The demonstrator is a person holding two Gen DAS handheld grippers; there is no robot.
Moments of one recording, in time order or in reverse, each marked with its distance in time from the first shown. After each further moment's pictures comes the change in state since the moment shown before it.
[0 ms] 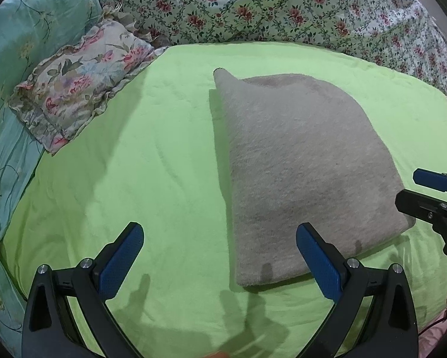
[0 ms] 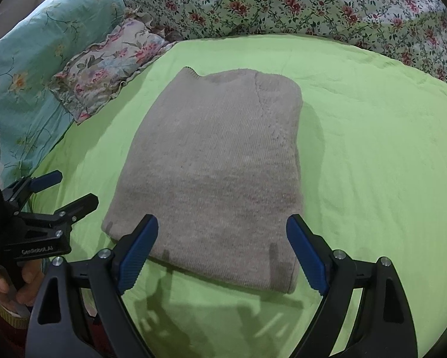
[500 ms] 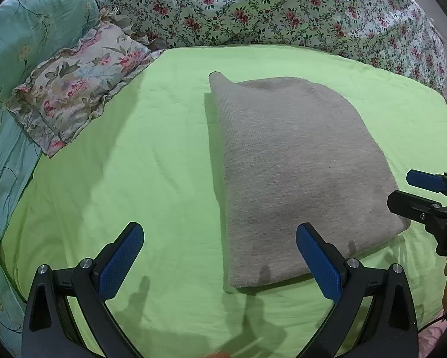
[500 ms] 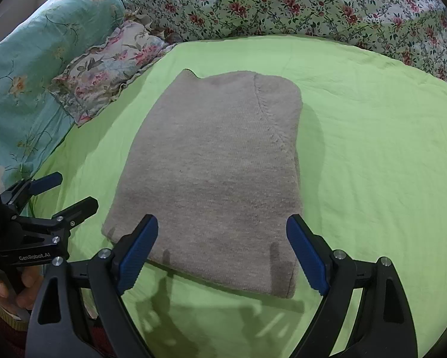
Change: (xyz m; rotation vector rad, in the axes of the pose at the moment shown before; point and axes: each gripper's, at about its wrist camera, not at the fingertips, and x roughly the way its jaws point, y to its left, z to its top) left arm -0.004 -0.002 0.000 0.002 -0.010 -0.014; right arm 0.001 0.003 0.000 0.007 -0.005 0.005
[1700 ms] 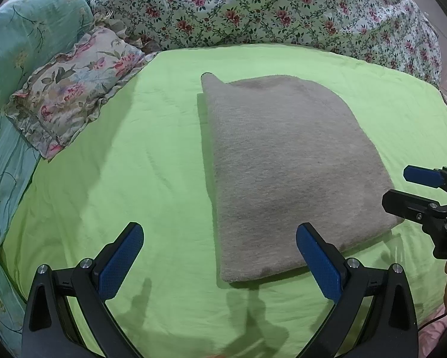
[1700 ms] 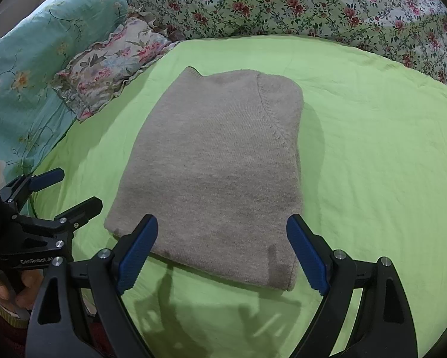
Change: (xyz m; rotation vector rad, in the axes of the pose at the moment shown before) left arm -0.003 -0.004 -0.002 0.037 -0.003 -0.016; right arm -0.006 -0.001 -0.003 -0.021 0.008 -0.002
